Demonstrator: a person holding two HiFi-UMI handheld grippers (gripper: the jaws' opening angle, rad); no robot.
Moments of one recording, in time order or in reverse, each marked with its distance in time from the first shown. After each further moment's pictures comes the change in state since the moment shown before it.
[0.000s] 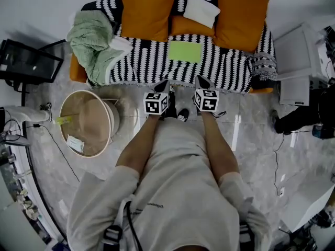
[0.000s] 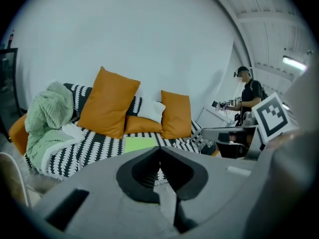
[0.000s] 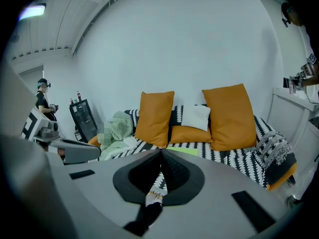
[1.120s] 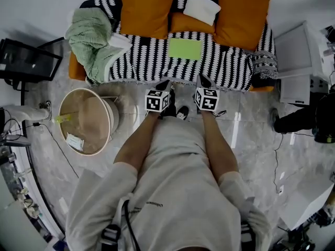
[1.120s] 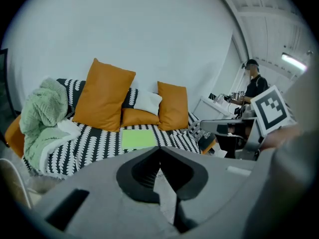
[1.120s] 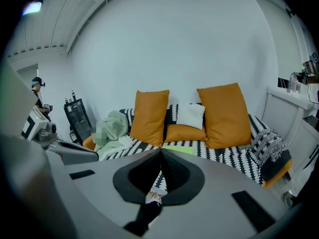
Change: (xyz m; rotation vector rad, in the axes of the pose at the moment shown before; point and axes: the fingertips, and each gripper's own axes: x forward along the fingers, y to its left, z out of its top) left arm 0.014 -0.005 -0.018 0.026 0.101 -0.038; right arm 0.002 -0.013 -0.007 0.017 0.011 -0.053
